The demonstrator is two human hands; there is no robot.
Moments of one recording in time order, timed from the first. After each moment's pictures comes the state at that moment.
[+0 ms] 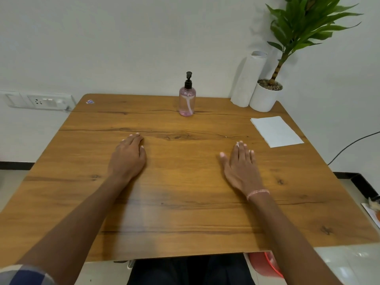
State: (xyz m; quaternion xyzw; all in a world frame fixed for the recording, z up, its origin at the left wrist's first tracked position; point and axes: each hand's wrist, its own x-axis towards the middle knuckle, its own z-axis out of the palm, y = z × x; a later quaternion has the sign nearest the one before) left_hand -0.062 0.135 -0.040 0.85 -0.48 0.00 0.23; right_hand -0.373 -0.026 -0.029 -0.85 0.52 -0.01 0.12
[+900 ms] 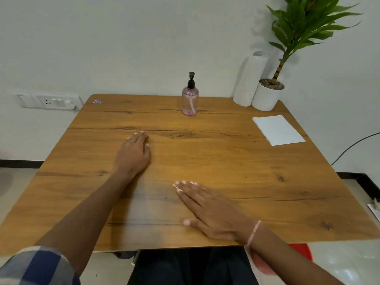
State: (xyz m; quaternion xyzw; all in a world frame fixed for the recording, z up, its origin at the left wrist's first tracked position) left_hand -0.063 0.140 -0.033 0.85 -0.48 -0.02 0.22; right_hand -0.374 0.100 -0.017 -0.99 0.08 0.08 0.06
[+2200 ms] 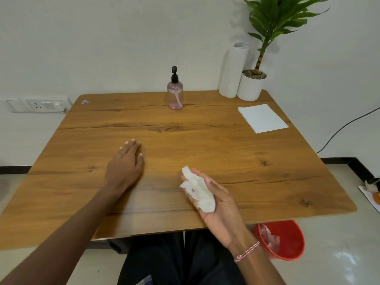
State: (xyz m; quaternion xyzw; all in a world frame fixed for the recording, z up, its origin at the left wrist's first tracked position) left_hand -0.115 0.181 -0.034 0.85 -0.49 -0.04 0.20; right_hand -0.415 0.151 0.006 -0.28 0.26 -0.29 0.88
